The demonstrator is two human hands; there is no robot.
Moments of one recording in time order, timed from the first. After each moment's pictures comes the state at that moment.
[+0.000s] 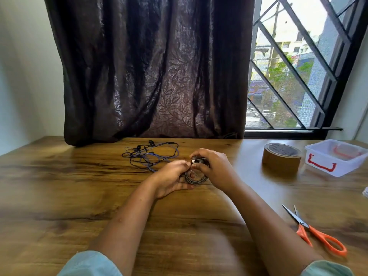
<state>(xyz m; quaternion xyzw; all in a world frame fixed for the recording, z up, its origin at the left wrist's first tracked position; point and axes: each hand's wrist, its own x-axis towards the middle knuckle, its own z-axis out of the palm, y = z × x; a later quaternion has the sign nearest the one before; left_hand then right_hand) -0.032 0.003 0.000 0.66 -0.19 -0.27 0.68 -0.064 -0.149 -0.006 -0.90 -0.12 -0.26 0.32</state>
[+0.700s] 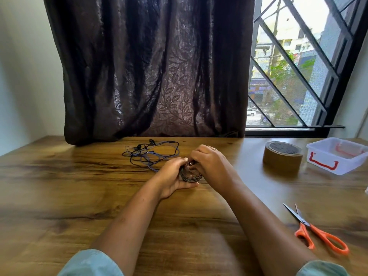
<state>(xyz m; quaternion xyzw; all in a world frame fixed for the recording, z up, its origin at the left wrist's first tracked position) -0.035 -0.003 -0.001 0.62 -0.12 -0.24 0.73 -0.072 -0.137 -0.001 -0.91 -0.18 -0.35 0.12</state>
